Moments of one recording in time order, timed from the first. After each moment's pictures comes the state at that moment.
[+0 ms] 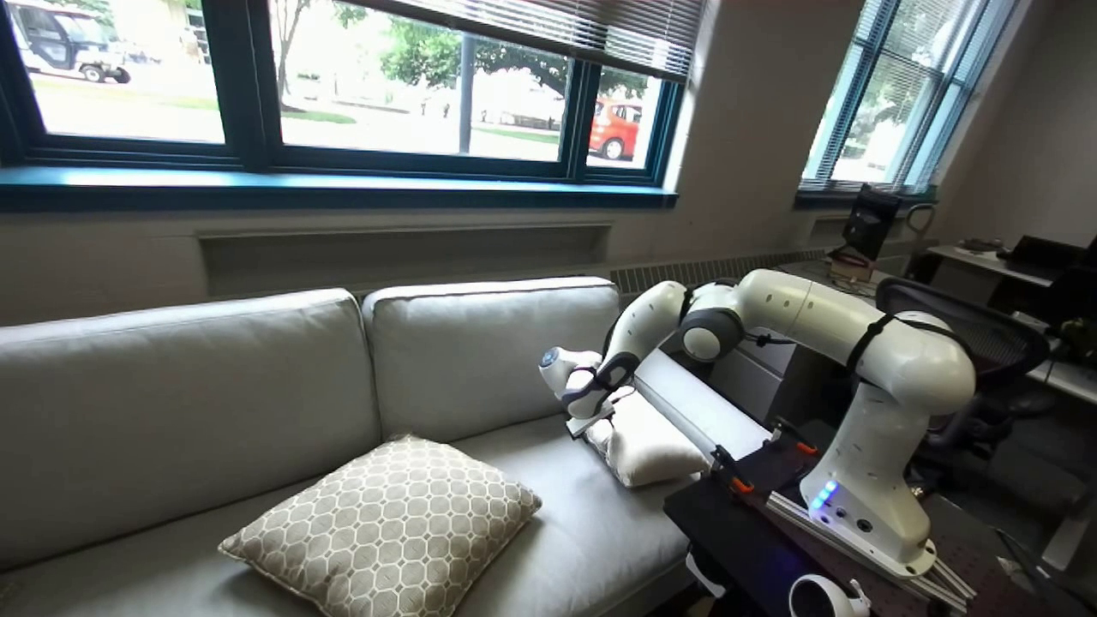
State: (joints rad) arm 0.47 1.47 -0.21 -1.12 -0.35 2.17 0.91
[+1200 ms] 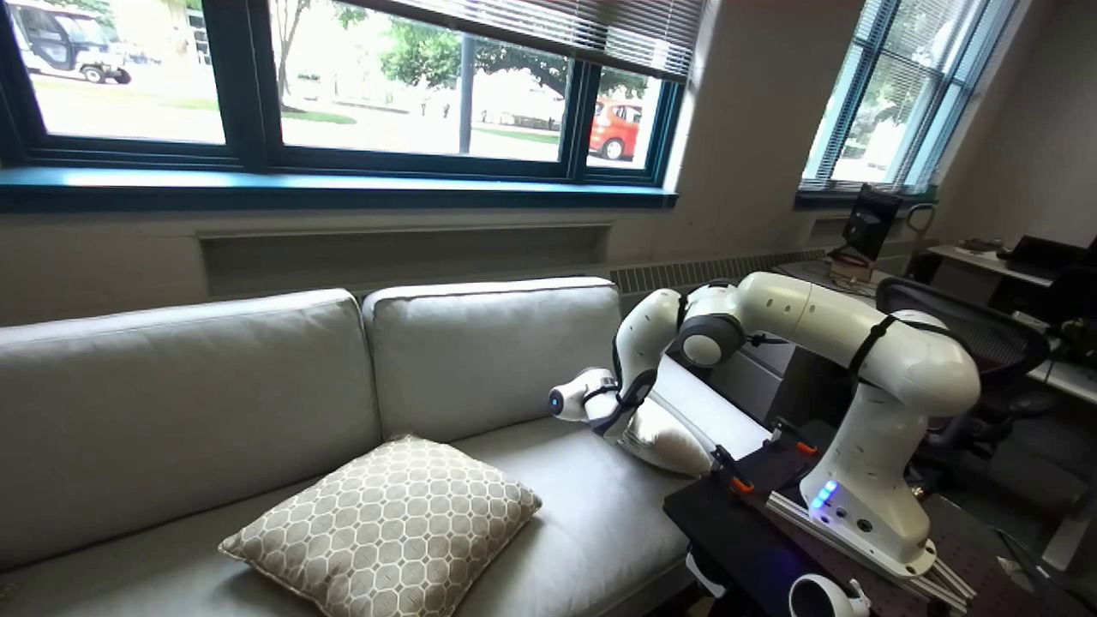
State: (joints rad) arm 0.53 1.48 -0.25 -1.24 -0.88 1.94 1.13
